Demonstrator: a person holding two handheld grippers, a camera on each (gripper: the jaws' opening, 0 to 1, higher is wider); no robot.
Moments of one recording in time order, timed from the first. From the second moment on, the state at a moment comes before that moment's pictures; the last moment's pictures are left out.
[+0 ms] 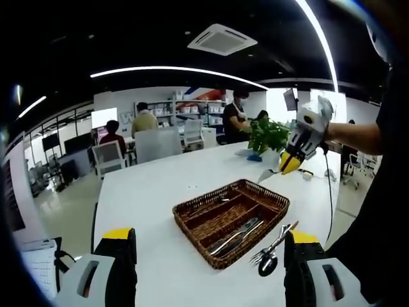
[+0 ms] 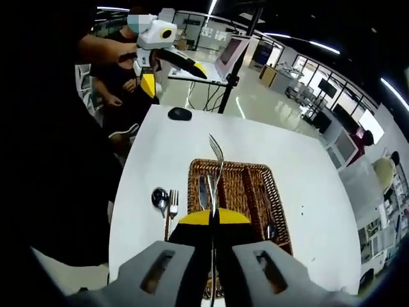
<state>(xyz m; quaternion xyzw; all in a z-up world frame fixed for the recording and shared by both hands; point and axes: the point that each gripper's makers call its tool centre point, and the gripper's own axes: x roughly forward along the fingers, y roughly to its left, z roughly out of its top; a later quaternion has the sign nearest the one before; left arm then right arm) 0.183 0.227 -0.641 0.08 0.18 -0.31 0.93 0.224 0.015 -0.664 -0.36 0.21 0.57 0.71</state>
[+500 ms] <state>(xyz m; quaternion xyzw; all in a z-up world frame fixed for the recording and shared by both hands) 0.186 0.235 -0.641 0.07 0.19 -0.31 0.93 0.261 0.031 -0.657 -0.36 0.19 0.58 0.71</state>
